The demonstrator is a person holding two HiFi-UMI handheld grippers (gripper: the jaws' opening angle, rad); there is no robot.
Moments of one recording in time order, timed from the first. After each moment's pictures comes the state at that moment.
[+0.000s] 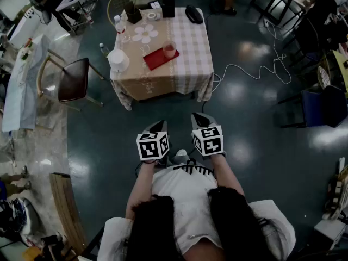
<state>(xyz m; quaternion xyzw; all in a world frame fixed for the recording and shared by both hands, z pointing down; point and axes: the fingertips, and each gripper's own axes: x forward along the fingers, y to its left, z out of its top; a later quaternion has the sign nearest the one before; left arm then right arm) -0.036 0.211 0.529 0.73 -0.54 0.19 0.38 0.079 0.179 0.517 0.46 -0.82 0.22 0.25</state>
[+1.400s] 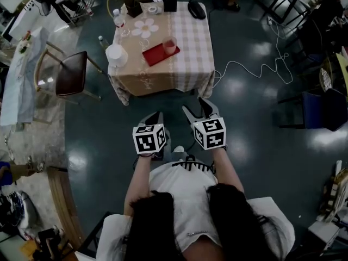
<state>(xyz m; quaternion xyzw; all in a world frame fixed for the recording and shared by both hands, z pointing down) -0.047 0.175 0.526 0.72 -0.56 0.18 0.36 0.069 0.133 0.490 0.44 -0.86 0.19 0.20</state>
